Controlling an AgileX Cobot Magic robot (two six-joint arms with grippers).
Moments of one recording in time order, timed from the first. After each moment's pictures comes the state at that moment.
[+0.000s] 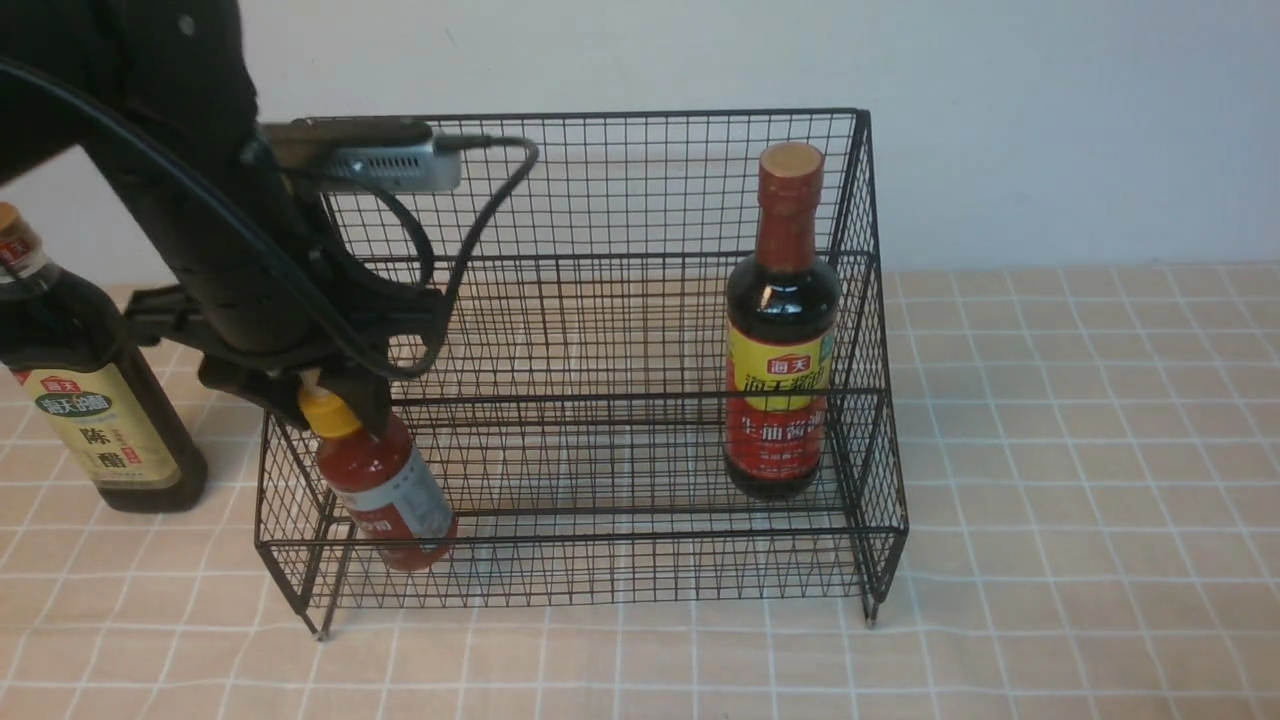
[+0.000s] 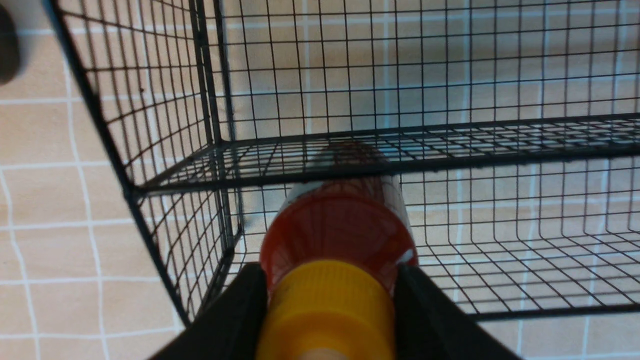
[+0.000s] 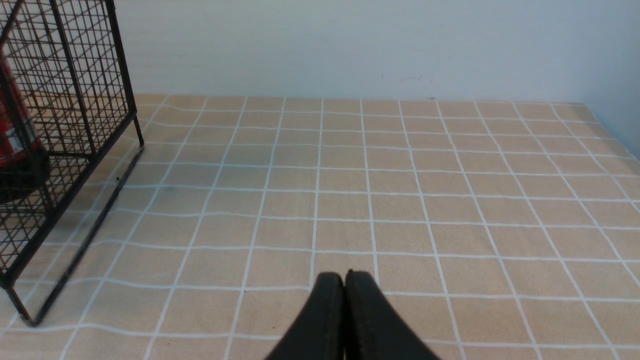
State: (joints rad) right arm 0.00 -0.02 0.02 -0.08 0.39 0.09; left arm -0.28 1.65 -1.45 -0.02 1.25 -0.25
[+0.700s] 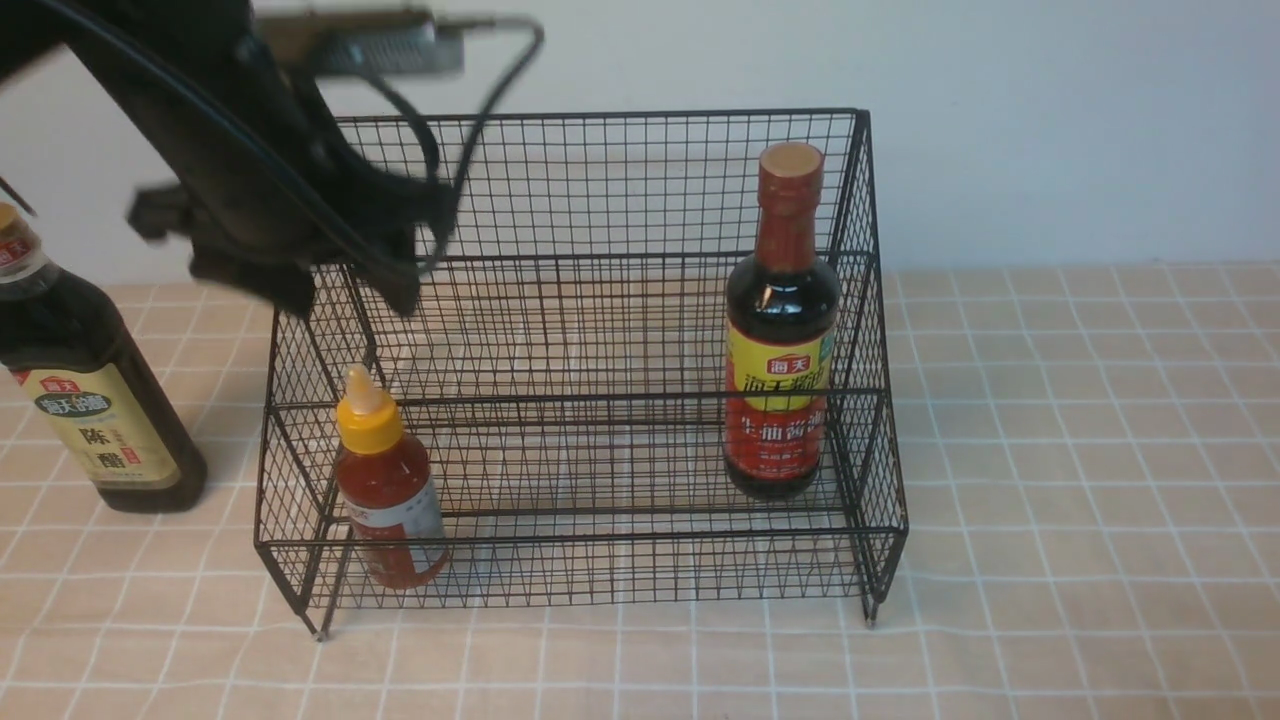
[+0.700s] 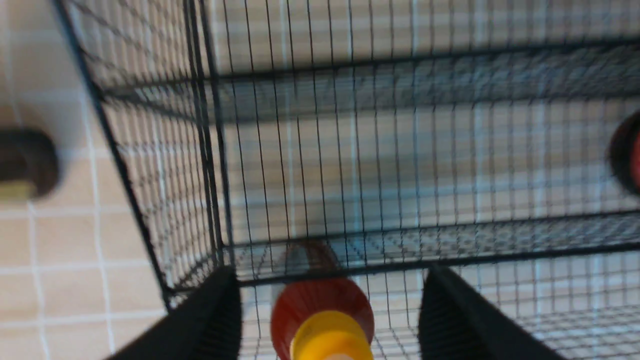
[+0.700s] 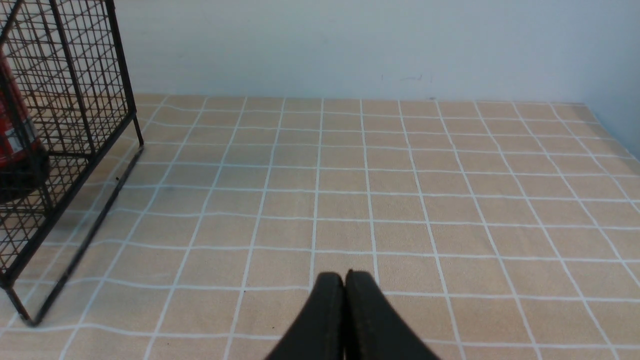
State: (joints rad) right arm 0.00 -0.02 0.02 -0.08 0.39 0.09; left arm -0.28 1.63 -1.67 0.03 1.25 -0.25
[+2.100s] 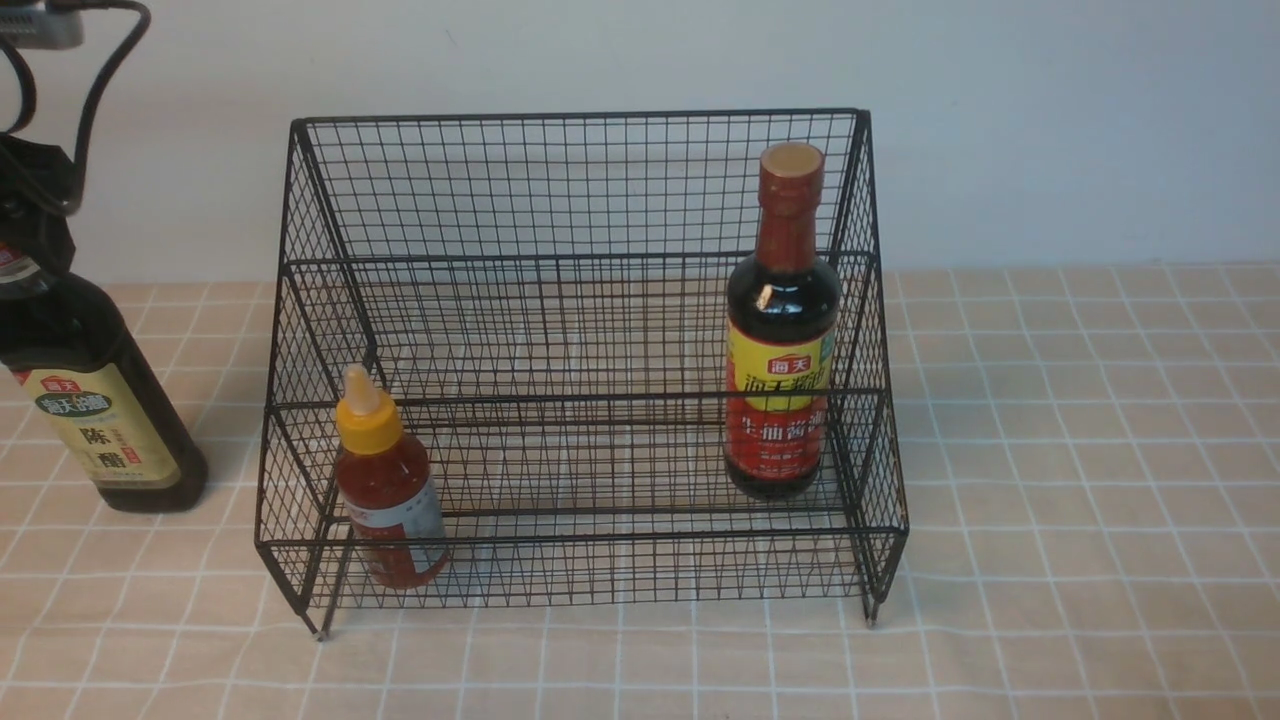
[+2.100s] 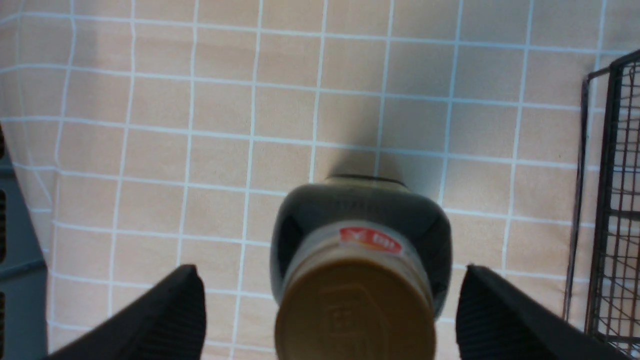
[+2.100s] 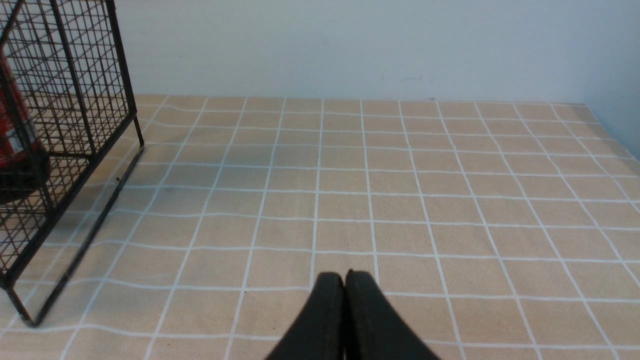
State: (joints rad) right arm 0.00 -0.02 0.02 -0.08 0.39 0.09; left arm 0.23 1.77 -1.74 0.03 1.22 0.15
